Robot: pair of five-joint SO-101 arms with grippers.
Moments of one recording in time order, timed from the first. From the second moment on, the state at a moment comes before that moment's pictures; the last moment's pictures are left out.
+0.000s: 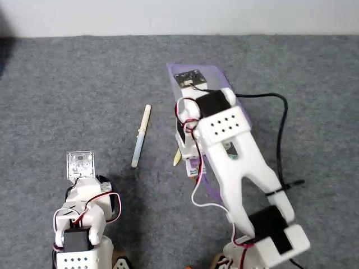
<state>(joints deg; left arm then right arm) -8.7 -103.3 97.0 66.8 4.5 -26.3 -3.1 -2.4 100.5 -7.8</state>
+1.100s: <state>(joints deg) 18.3 -103.3 78.7 62.3 14.4 -41.1 -37.9 9.2 95.6 6.2</state>
